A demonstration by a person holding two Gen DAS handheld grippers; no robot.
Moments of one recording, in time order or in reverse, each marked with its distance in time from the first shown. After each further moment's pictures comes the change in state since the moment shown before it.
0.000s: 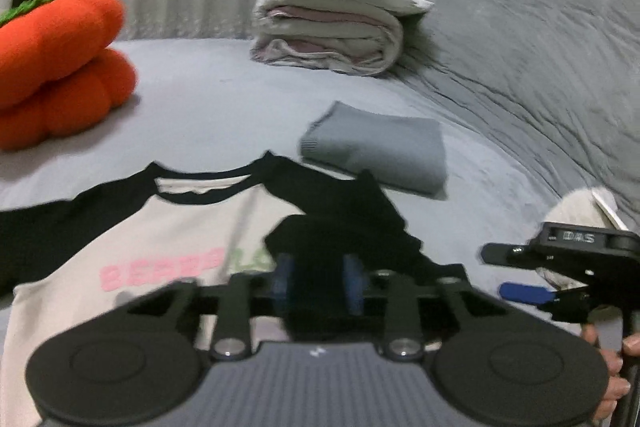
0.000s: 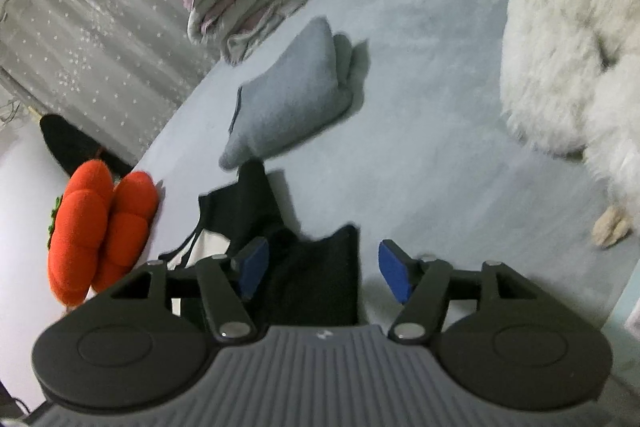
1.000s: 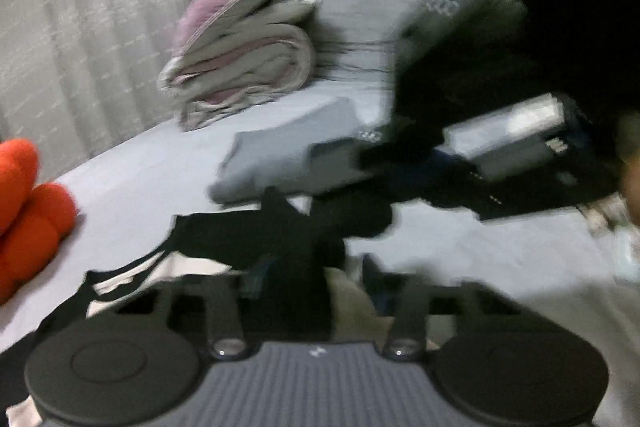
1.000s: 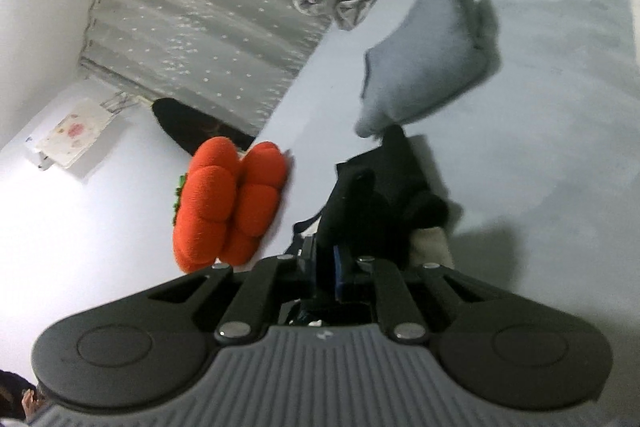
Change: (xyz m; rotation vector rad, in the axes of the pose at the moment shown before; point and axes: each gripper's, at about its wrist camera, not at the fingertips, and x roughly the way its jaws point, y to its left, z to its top) left arm 0.035 -0.083 -0.022 0.381 -0.099 0.048; right arm -0.021 0.019 0.007 0.034 0.109 0.404
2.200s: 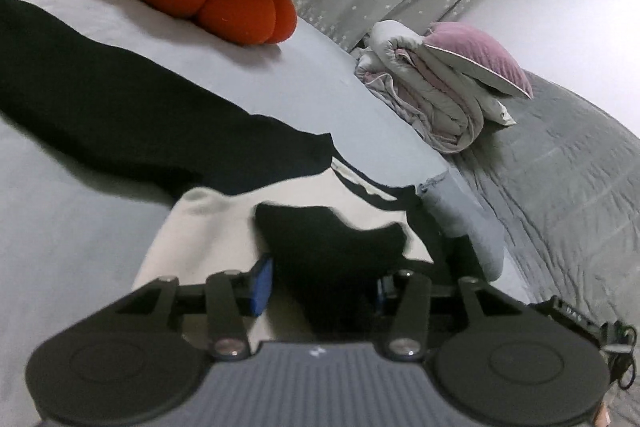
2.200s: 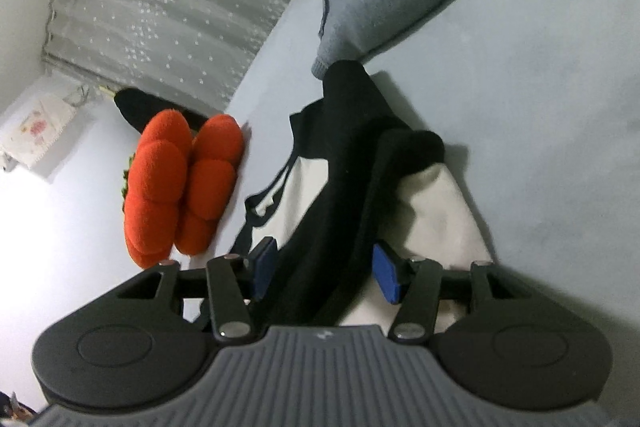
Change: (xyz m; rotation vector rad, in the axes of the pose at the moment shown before) left arm -0.044 0.253 -0.140 -0.975 0.029 -0.096; right arm 0.089 -0.025 -0.031 0.060 0.039 -0.093
